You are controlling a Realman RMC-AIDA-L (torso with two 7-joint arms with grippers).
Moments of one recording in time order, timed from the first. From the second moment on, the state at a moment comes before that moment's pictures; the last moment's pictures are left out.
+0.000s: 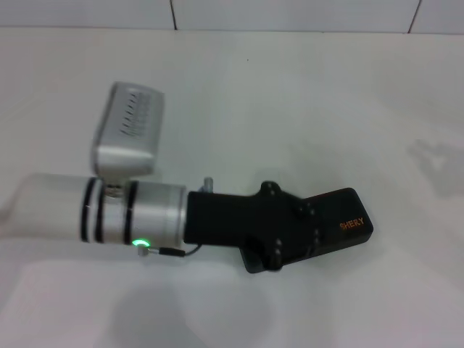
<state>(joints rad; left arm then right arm) -0.58 -2.09 1.58 0.51 1.30 1.43 -1.20 0.18 2.01 -0.69 -0.96 -1.45 -1.63 1.54</state>
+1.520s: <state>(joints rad) -0.33 -2.00 1.13 0.72 1.44 1.91 -1.37 0.43 2.02 -1.07 -0.69 -1.50 -1.91 1.35</state>
